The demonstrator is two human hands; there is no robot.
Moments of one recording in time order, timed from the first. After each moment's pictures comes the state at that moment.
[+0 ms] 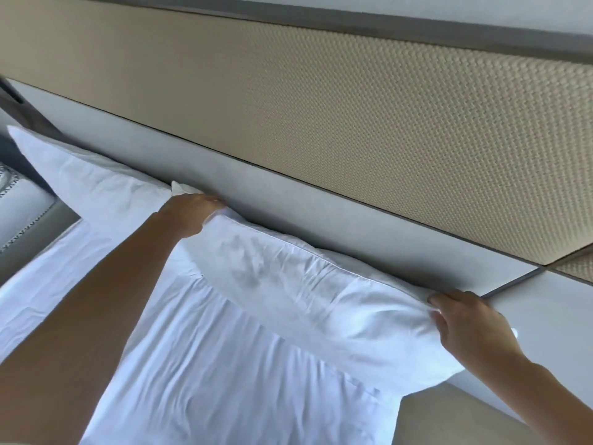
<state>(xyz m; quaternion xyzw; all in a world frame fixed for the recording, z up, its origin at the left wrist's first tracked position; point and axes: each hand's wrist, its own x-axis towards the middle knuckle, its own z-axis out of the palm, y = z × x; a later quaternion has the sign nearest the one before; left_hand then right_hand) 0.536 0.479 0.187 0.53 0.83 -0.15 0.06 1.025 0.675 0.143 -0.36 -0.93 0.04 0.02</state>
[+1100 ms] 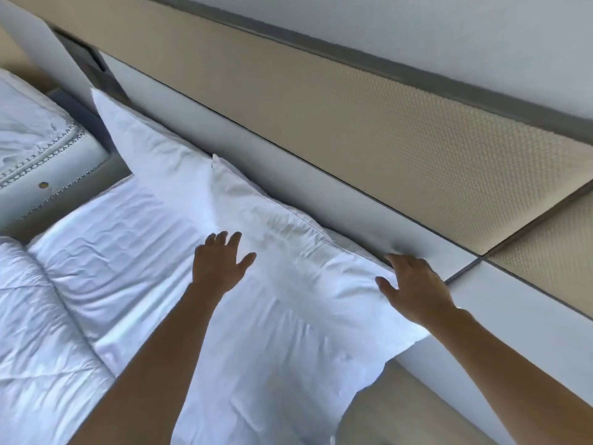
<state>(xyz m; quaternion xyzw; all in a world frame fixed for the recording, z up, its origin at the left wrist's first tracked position) 0.761 0.386 0.180 0.26 0.96 -0.03 0.09 1.015 0.667 0.209 -0.28 -0.95 0.12 -0.09</state>
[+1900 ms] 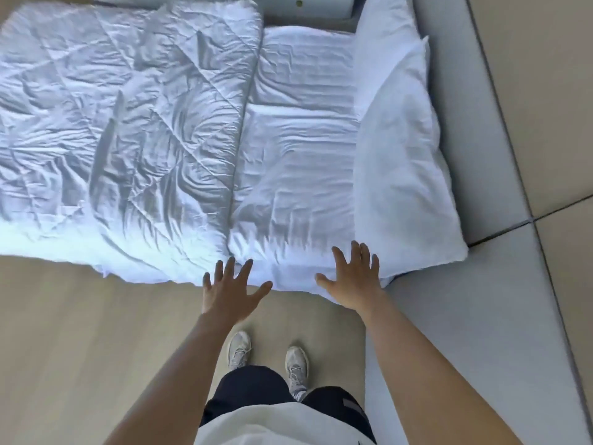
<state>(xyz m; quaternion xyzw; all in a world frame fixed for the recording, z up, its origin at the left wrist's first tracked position) 1.352 0.356 0.109 -0.26 0.93 0.12 0.22 1.215 0.588 0.129 0.20 -0.95 0.04 -0.24</state>
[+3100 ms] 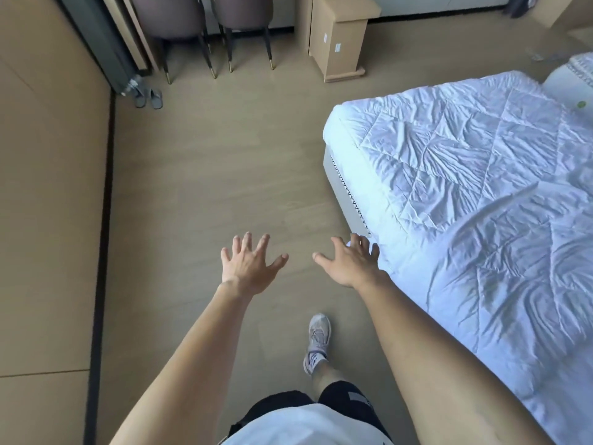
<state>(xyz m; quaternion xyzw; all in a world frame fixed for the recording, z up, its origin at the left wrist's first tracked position) 1.944 -0.046 0.165 -0.72 0.67 0.18 0.05 1.720 -0.058 0.187 0.64 -0.73 -0.09 -0.23</state>
